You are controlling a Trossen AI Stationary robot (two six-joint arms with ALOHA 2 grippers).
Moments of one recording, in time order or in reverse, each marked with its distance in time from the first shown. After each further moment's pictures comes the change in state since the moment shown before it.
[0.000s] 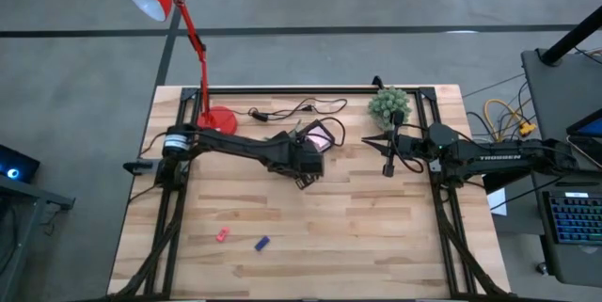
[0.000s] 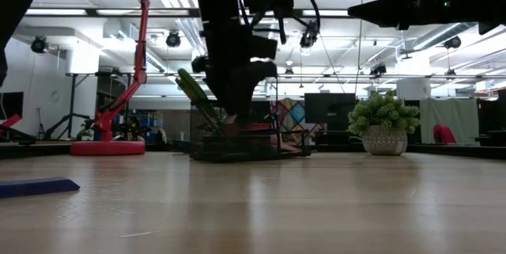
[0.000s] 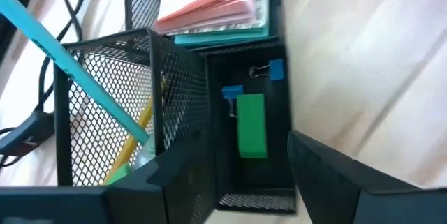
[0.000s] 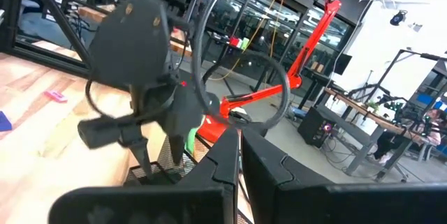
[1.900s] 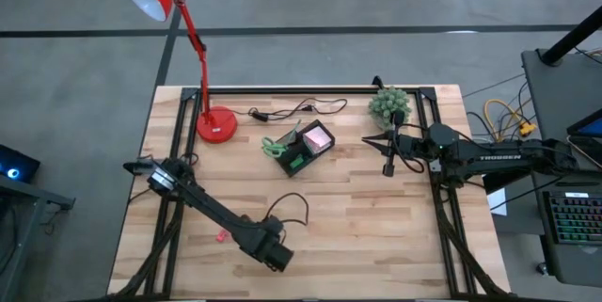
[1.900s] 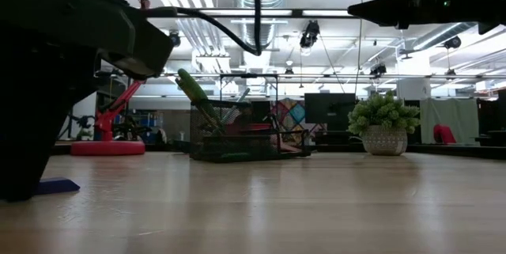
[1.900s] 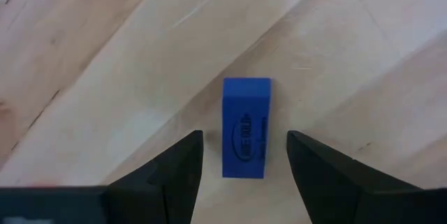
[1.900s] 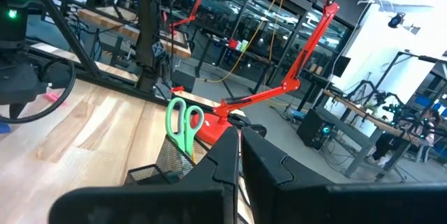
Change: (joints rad) left arm -0.543 0.072 -0.106 -0.054 0.476 -0.865; right arm 0.000 0.000 0.000 0.009 0.000 -0.004
